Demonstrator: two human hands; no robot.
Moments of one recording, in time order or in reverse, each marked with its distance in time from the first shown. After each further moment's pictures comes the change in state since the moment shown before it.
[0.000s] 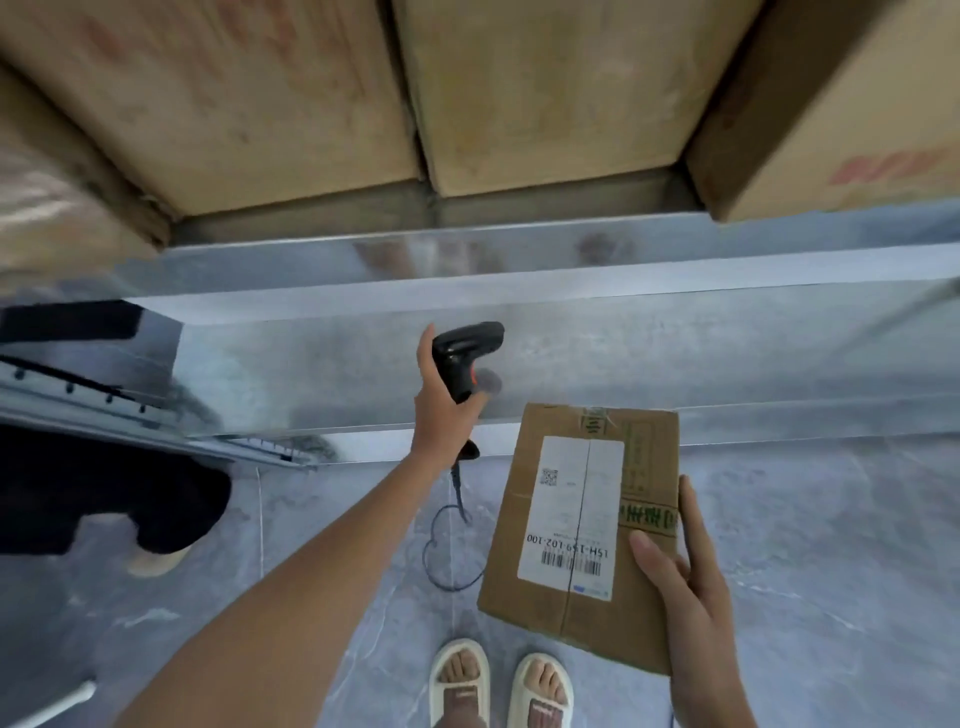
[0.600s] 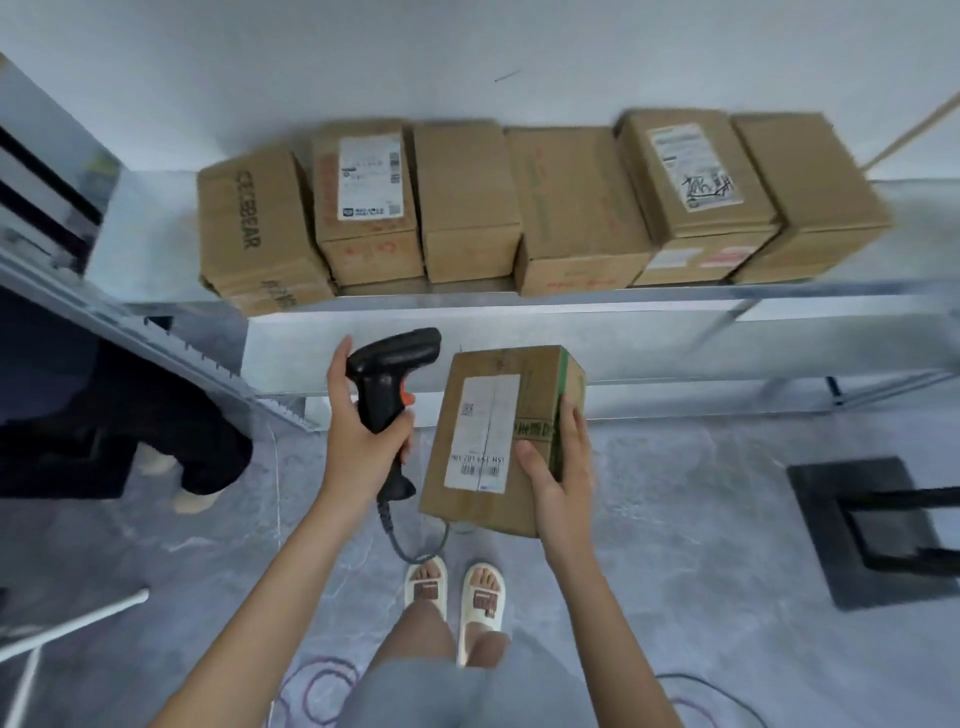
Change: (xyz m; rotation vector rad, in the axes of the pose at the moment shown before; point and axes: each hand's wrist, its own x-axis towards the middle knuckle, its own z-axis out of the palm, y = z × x) left_hand -0.271 0.263 -0.150 -0.279 -0.003 0.068; right_hand -0.199 -0.180 -0.001 -0.384 -0.026 -0.224
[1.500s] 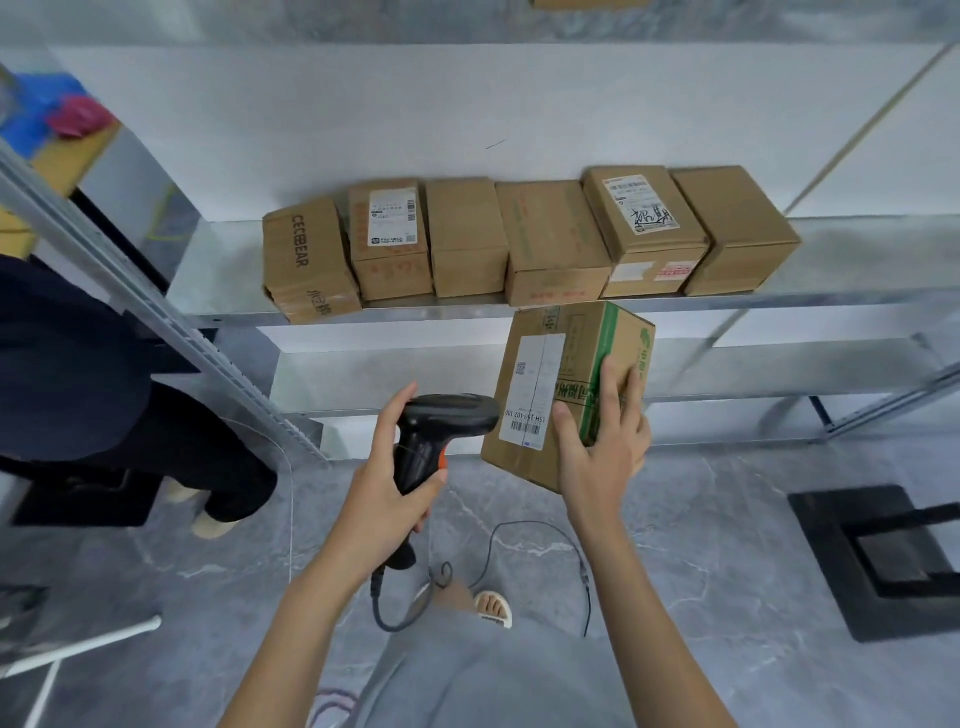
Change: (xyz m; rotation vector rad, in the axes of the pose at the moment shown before) left_hand -0.136 0.057 -0.004 0.278 -0.205 0.110; right_hand -0.049 -0.032 -0.054 -0.211 0.335 -0.307
